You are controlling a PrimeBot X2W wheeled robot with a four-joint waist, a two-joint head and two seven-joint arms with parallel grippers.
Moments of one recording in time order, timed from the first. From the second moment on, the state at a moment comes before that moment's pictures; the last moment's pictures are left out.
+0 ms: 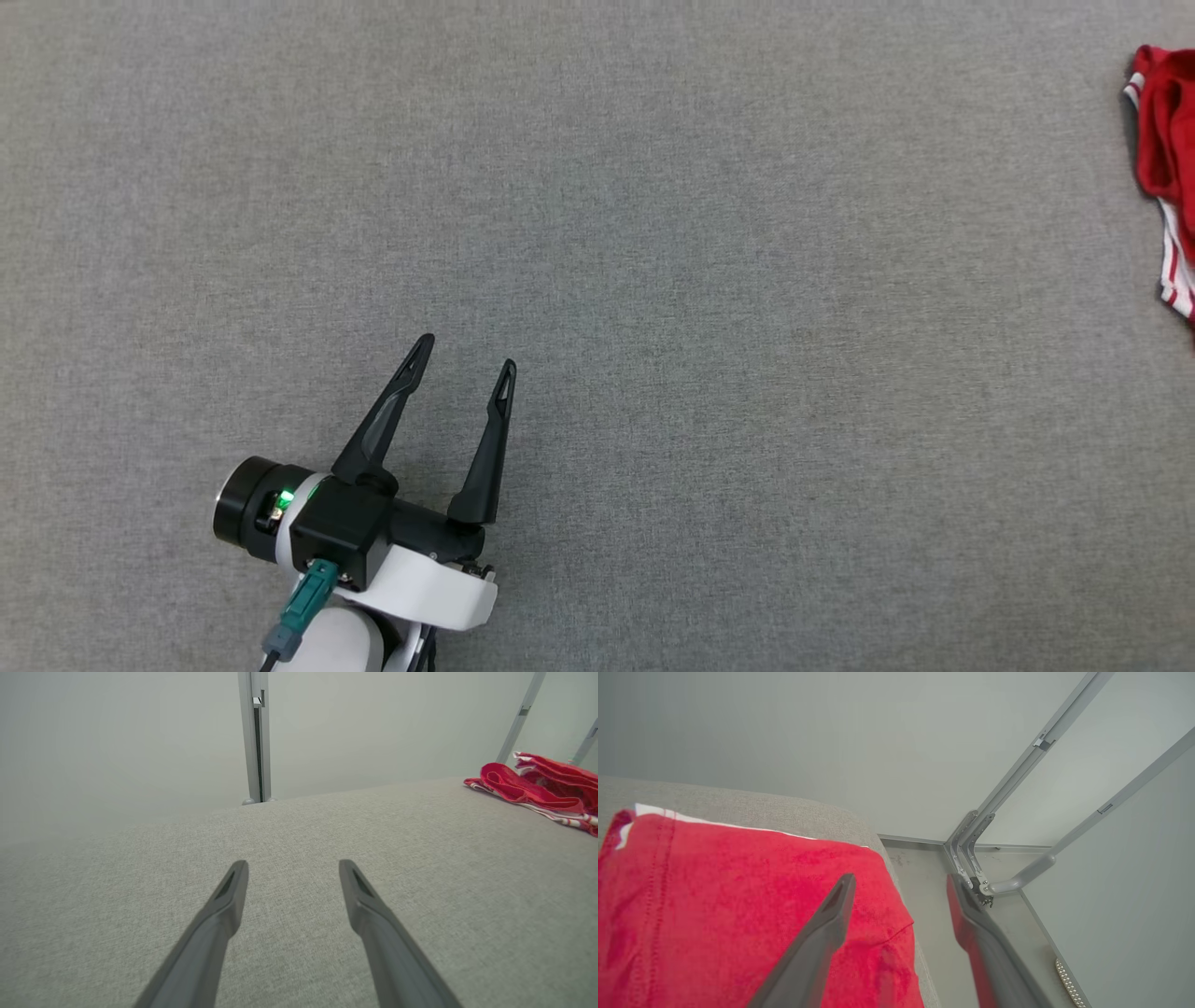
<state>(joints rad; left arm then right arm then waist) -0.13 0.05 -0.24 0.03 -0.05 -0.07 -0.26 -0.96 -0.79 0.48 1.22 0.56 0.13 -0.26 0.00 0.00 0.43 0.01</state>
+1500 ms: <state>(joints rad) 0.24 0.05 -0.10 0.01 -0.18 0.06 -0.26 0.14 -0.06 0.09 0.18 0.10 0.13 -0.26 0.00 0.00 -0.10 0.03</state>
